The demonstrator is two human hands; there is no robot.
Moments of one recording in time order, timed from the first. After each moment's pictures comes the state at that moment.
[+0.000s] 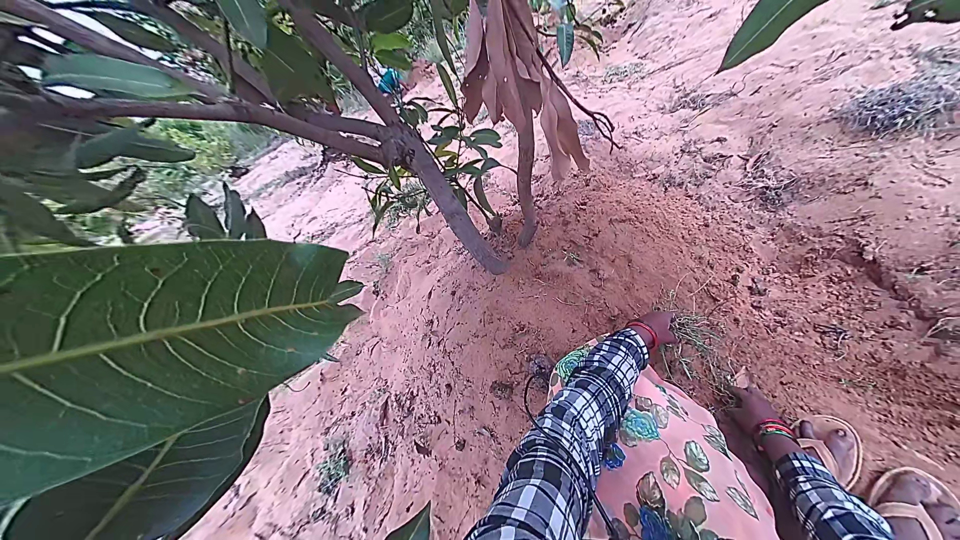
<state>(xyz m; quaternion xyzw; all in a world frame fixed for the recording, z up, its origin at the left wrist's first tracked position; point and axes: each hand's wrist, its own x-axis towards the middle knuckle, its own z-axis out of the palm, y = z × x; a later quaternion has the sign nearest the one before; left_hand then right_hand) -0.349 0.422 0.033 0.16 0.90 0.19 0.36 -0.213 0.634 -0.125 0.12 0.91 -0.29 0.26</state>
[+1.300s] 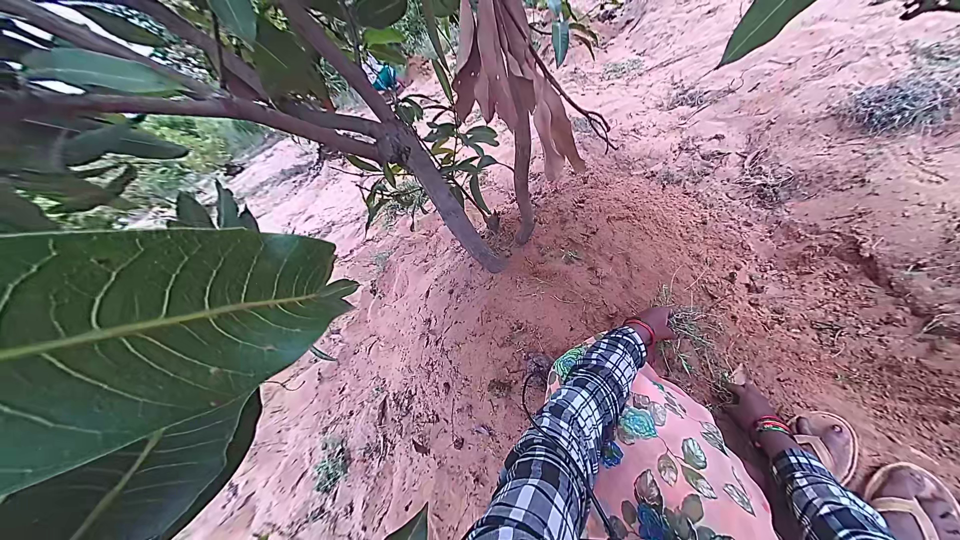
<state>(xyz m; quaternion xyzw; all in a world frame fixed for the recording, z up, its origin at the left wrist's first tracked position) -0.351 0.422 0.030 0.16 0.90 0.21 0.34 -0.214 0.635 -0.124 0.12 0.91 -0.28 0.26</state>
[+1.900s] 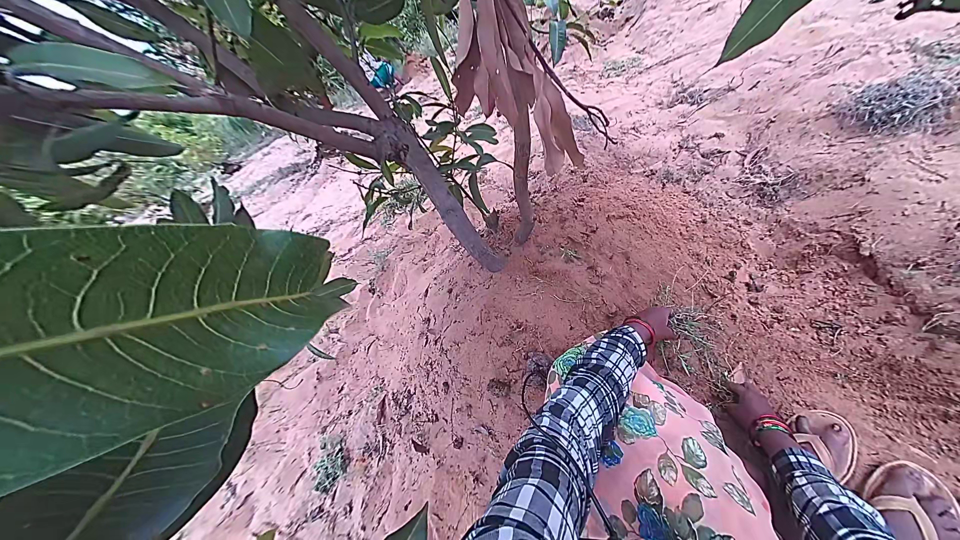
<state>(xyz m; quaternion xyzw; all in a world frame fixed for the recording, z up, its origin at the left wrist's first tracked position) -0.351 0.422 0.033 0.17 0.90 0.20 0.35 -0.213 0.635 -0.124 0.12 0.91 -0.29 0.26</state>
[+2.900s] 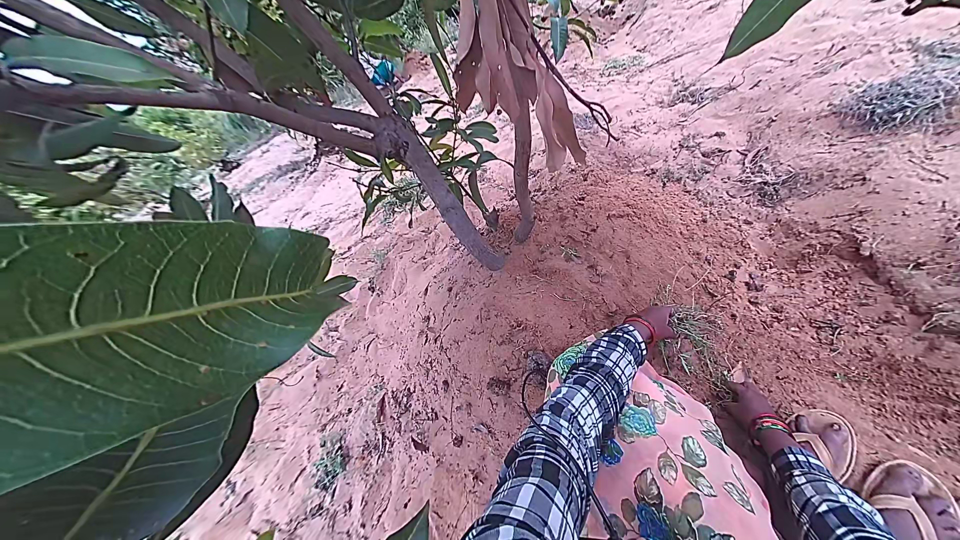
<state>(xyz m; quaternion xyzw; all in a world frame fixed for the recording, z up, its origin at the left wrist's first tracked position) -0.351 0.422 0.034 0.17 0.90 0.20 0.35 -0.215 0.635 -0.126 0.12 0.91 -0.29 0.27</state>
